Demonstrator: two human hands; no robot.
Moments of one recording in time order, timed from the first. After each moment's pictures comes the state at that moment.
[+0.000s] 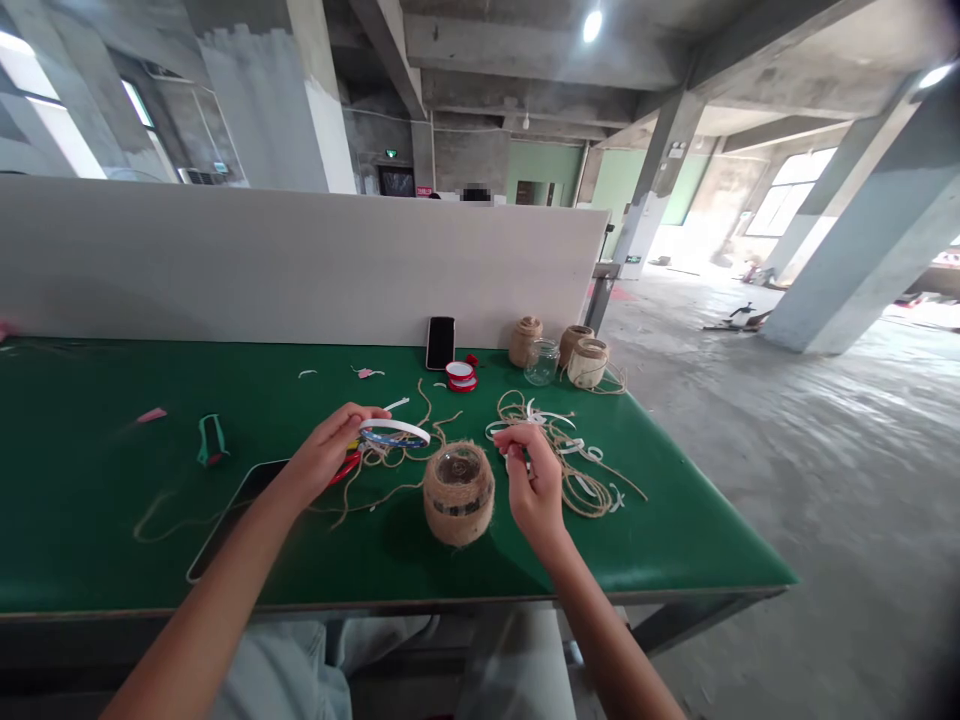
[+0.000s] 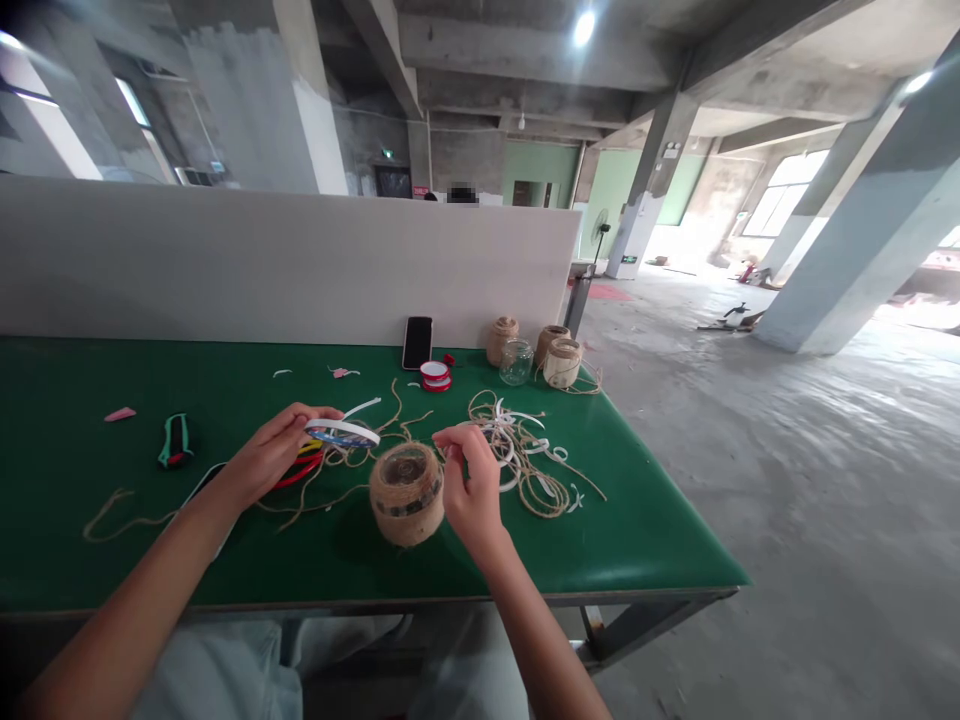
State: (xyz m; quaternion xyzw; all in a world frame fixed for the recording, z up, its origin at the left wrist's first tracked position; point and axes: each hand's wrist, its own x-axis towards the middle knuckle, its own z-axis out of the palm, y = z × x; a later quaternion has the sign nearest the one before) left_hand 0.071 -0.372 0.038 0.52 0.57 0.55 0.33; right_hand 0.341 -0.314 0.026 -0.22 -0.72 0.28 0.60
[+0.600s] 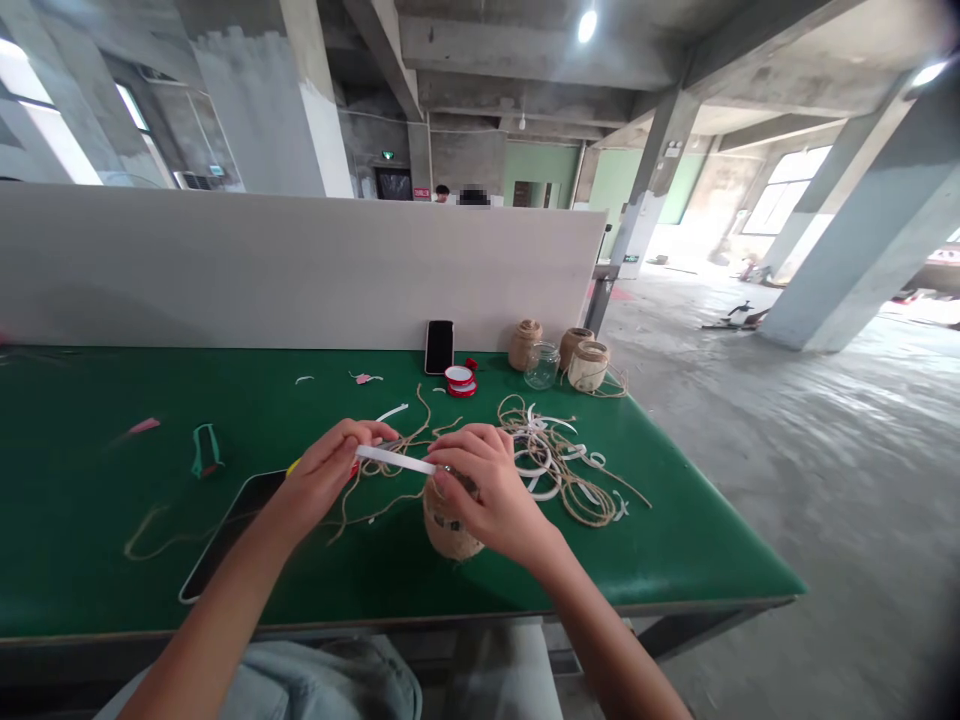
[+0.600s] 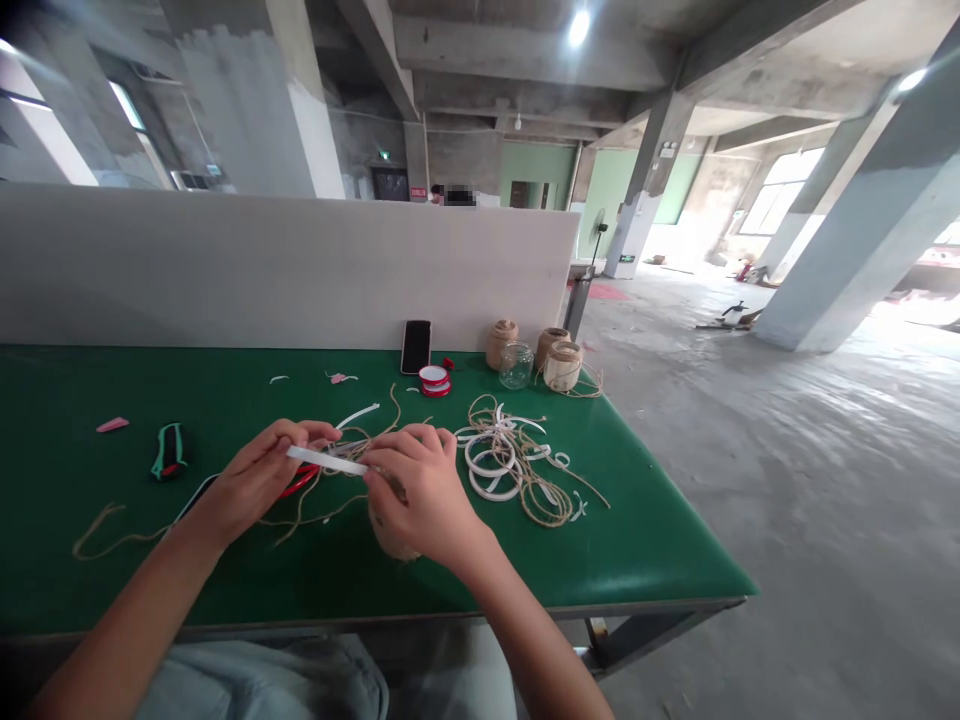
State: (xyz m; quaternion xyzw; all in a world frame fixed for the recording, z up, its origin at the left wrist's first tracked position) left_hand 0.100 -0.394 0.060 0.55 0.51 0.57 0.33; right_hand 0.320 -0.329 0.072 -0.19 -0.87 0.23 0.40
